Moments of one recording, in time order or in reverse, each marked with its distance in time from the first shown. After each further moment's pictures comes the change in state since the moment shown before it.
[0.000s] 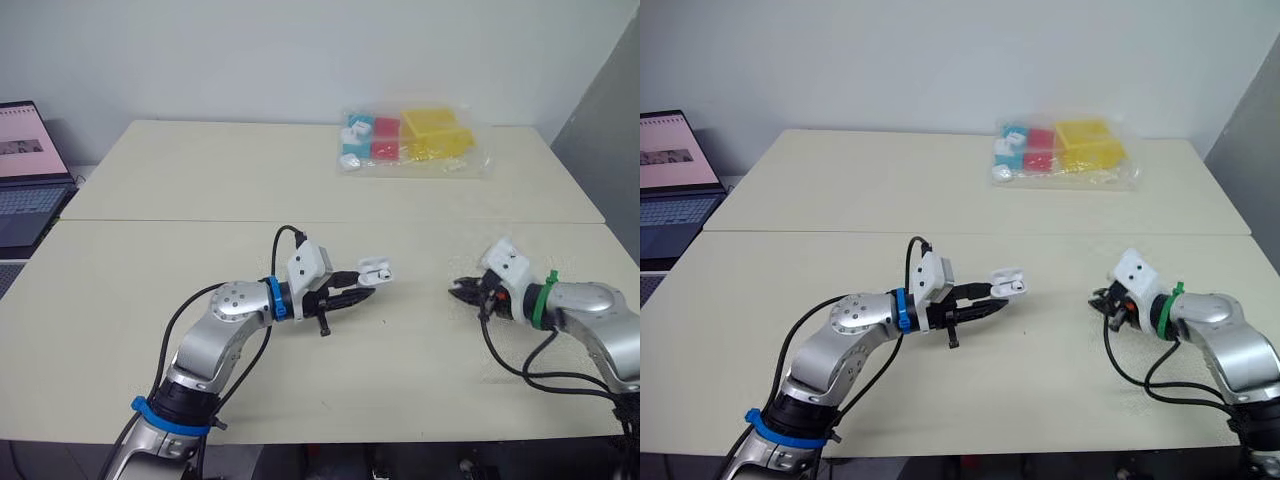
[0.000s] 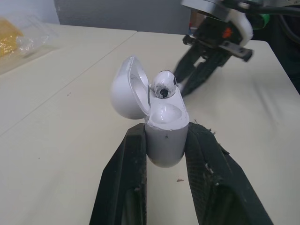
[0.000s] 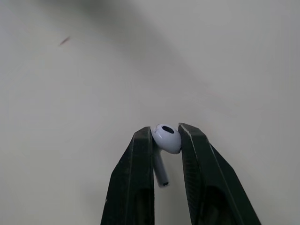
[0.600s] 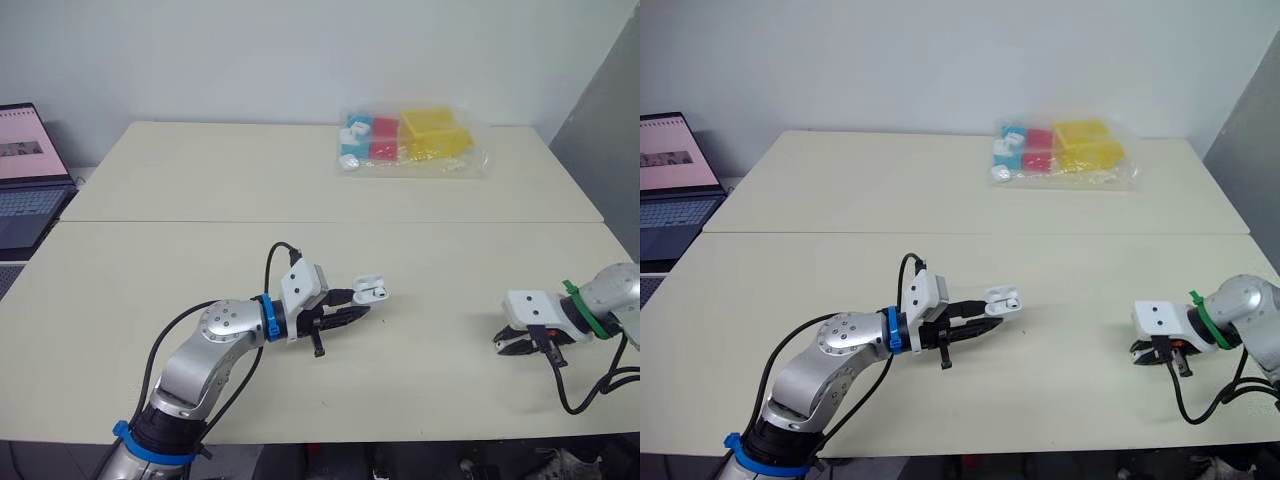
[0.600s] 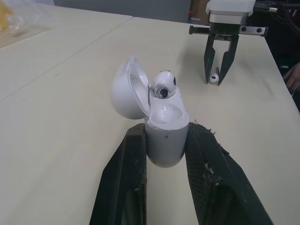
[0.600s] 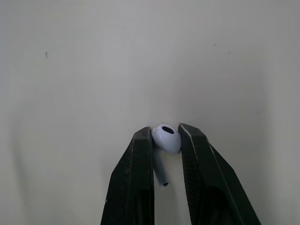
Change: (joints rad) left arm 0.081 0.040 0.002 -0.115 -0.021 0.081 0.041; right arm -0.174 -0.131 0.198 0.313 -0.260 -0.391 0.402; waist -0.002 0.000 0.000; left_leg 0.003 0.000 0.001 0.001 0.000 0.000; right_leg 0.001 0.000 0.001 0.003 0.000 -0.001
